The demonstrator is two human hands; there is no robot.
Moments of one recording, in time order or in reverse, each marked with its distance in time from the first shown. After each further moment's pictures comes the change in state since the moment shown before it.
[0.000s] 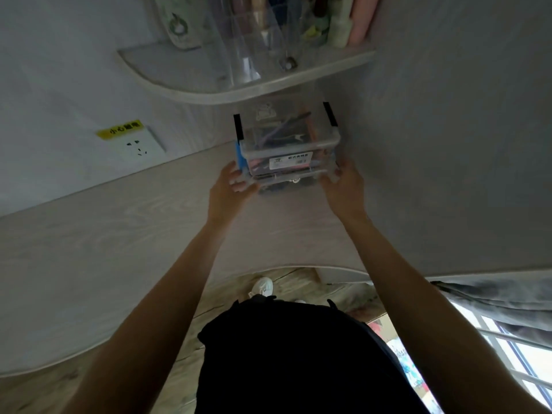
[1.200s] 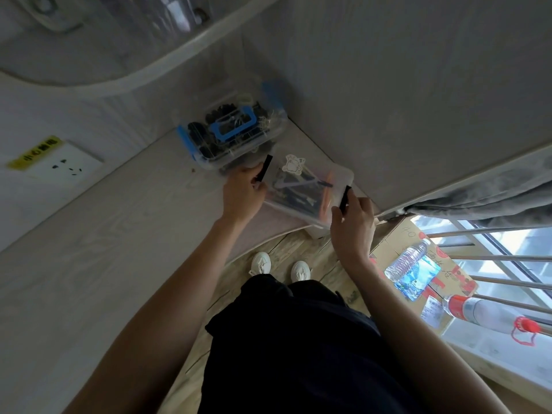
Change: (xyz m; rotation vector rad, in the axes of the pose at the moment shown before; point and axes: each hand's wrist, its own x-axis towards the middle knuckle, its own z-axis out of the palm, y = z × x) left_hand -0.011 -0.017 0.063 0.526 -0.387 0.423; right_hand -0.144 0.040 -0.032 -0.384 0.257 0.368
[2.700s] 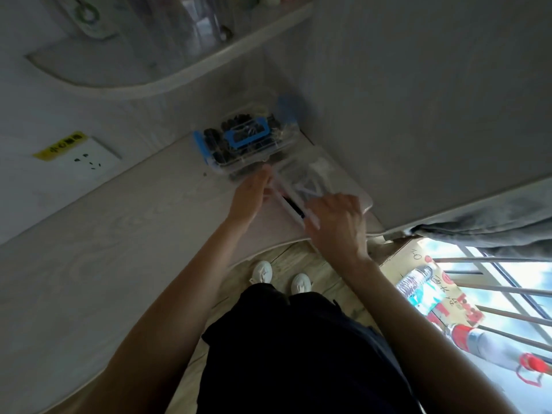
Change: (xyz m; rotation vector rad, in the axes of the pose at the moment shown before) left_hand -0.004 0.022 -0.005 -0.655 -0.007 -0.386; right_hand 0.008 -0.034 -0.013 -0.349 0.087 -0.739
